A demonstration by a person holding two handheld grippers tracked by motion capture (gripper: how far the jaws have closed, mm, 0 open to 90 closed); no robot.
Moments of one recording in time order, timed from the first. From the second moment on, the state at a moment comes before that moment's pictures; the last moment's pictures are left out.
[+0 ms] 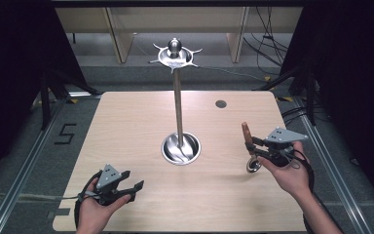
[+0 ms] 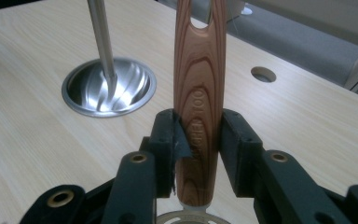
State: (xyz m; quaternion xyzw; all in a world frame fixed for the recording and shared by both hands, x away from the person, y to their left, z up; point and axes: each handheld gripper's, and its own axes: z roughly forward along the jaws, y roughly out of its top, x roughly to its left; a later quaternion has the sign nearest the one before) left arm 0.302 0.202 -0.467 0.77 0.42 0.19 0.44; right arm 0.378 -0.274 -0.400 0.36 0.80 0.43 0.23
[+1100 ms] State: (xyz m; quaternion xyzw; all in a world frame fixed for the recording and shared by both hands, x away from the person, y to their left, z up) left arm 0.302 0.204 -0.467 0.78 0.42 0.19 0.43; right arm 0.380 -0.257 -0.361 0.31 0.78 0.49 0.23
